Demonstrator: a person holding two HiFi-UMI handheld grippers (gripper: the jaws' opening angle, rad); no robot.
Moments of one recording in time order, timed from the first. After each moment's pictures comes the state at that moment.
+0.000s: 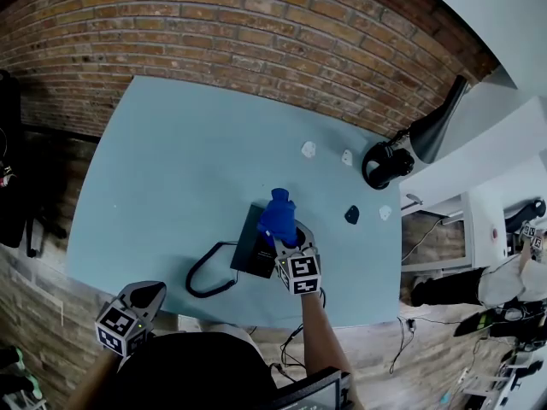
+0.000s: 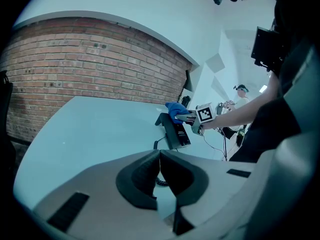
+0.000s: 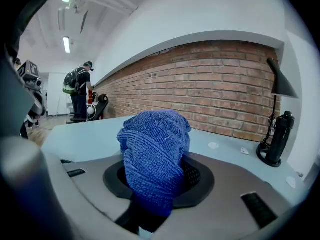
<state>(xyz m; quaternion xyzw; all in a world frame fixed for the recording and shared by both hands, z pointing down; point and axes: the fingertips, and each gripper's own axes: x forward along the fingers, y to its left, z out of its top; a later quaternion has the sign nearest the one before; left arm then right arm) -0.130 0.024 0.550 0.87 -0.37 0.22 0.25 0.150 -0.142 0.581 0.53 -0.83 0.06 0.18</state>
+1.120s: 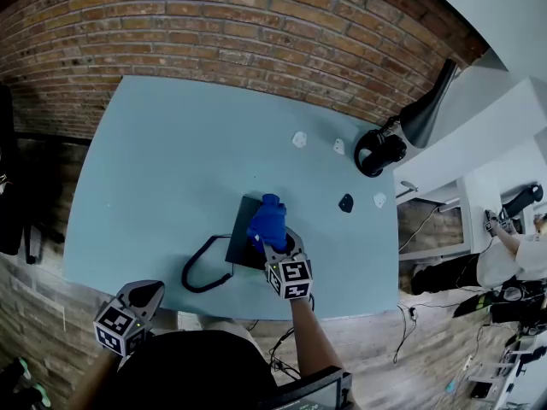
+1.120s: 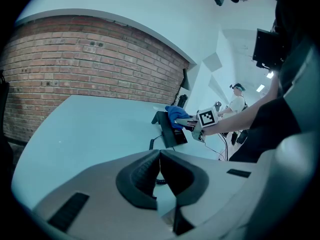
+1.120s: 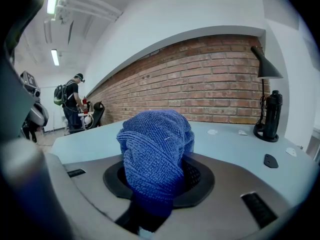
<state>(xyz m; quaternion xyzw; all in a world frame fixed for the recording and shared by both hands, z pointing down) -0.125 0.031 0.551 0.87 -0.35 0.22 0.25 0.142 -0.106 0.596 0.55 -0.82 0.12 0.14</state>
